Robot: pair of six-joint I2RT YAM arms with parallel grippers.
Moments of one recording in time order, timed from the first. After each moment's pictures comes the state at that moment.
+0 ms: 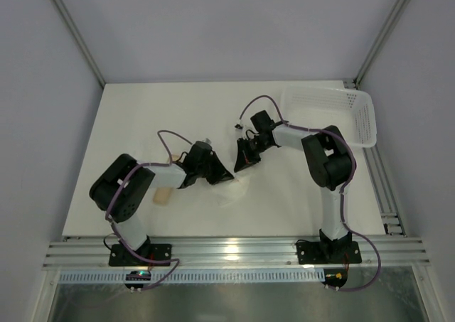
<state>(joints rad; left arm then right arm) -0.64 1.74 0.73 0.25 0.25 -1.11 0.47 2.08 1.33 -0.45 -0.73 0.22</state>
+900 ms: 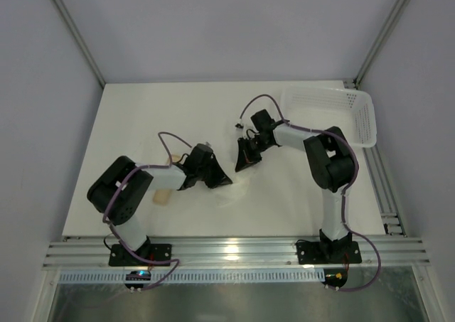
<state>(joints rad) -0.66 1.71 0.72 0.17 0.22 -1.11 0.47 2.06 1.34 -0.48 -0.70 0.21</state>
